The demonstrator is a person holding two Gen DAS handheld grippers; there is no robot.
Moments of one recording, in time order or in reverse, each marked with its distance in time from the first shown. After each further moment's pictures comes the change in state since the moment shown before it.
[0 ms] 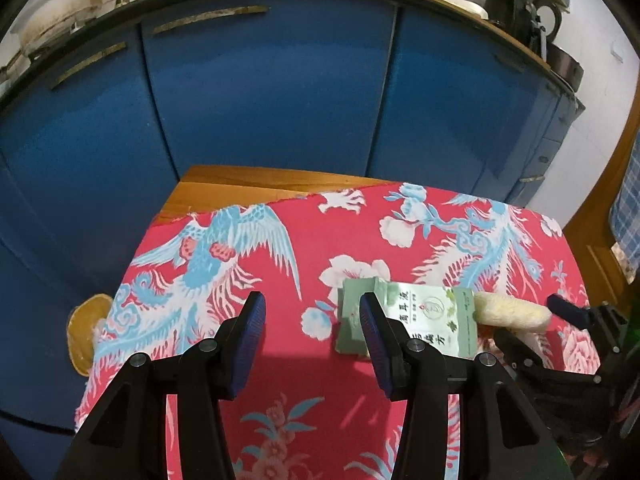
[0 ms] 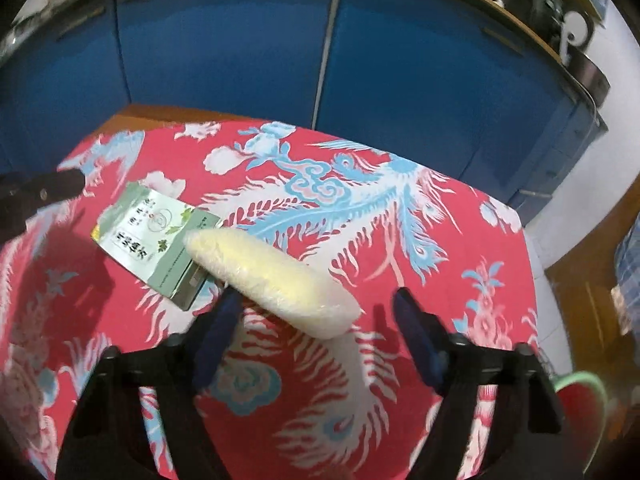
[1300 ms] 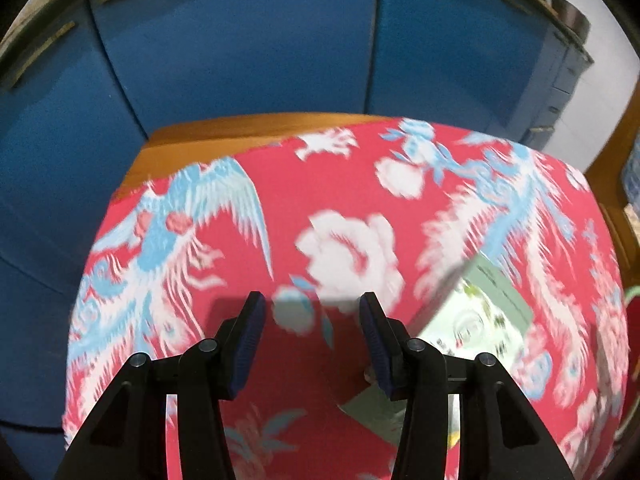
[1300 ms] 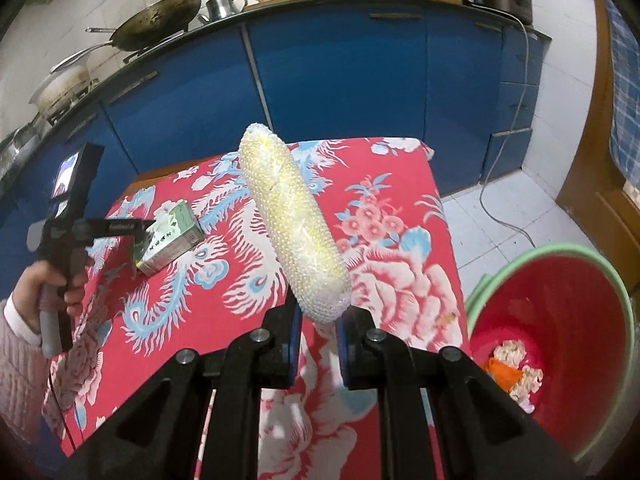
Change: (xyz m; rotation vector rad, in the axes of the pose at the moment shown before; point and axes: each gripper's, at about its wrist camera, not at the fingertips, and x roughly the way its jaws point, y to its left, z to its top) left arm 0.050 -0.023 -0.011 0.072 0.180 0.022; right arm -0.106 -0.102 -0.107 0.336 -0.130 0.131
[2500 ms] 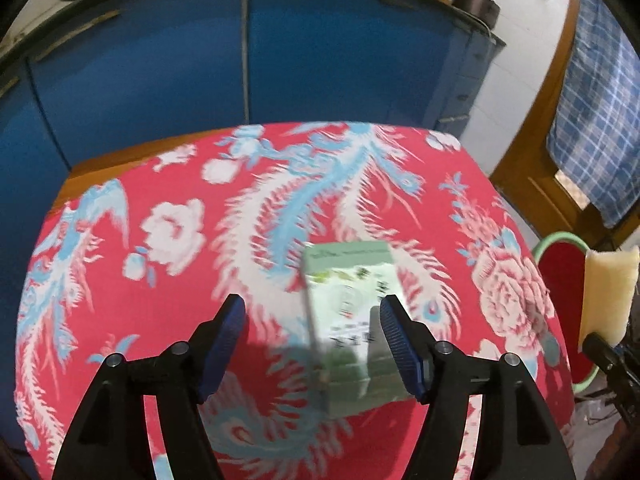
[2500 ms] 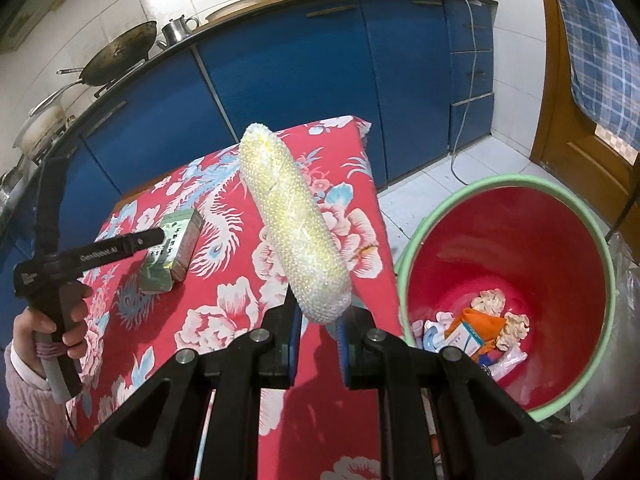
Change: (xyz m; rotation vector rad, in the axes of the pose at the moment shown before) left arm -0.047 -0.098 -0.038 0.140 -0.080 -0.214; right arm -0.043 -0.050 -0.041 0.157 -0.005 -0.030
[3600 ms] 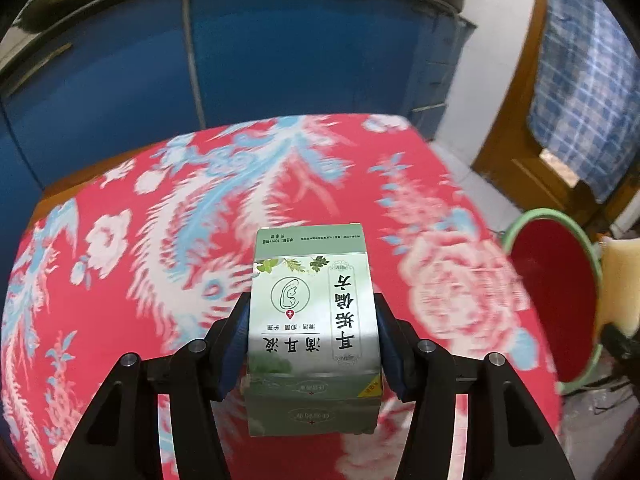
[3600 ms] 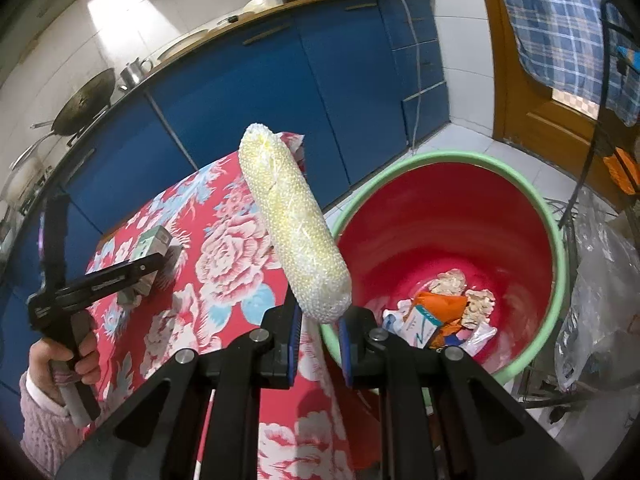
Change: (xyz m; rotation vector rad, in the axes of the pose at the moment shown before) left arm 0.000 -0.071 -0.010 0.084 -0.029 -0.026; right arm -0.037 -0.069 -0.019 0.164 -0.062 -0.057
